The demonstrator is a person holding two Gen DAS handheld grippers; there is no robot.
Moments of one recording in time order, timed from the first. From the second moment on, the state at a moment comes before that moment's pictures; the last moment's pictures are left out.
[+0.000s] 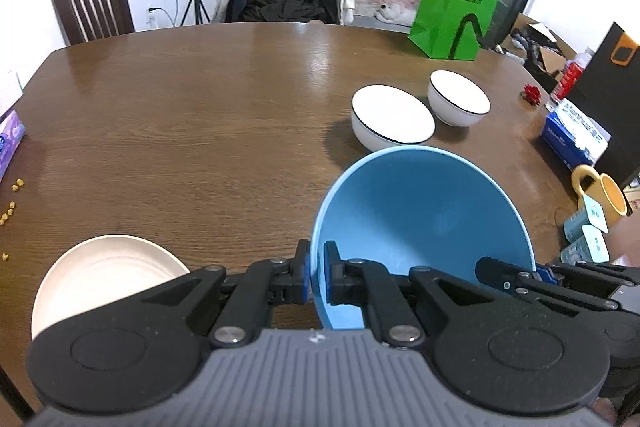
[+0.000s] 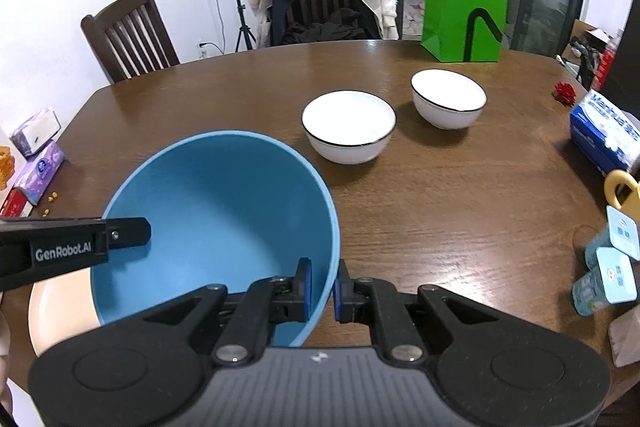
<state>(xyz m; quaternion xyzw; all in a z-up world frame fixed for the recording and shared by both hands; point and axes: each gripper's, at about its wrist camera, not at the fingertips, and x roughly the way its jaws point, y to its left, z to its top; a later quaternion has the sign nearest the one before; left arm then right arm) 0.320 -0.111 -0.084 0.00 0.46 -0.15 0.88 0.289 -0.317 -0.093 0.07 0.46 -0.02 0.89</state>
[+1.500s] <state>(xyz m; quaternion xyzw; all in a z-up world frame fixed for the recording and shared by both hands) 0.308 -0.226 -0.150 0.09 0.51 -0.26 0.81 0.240 -0.410 -0.147 0.11 0.50 -0.13 0.85</state>
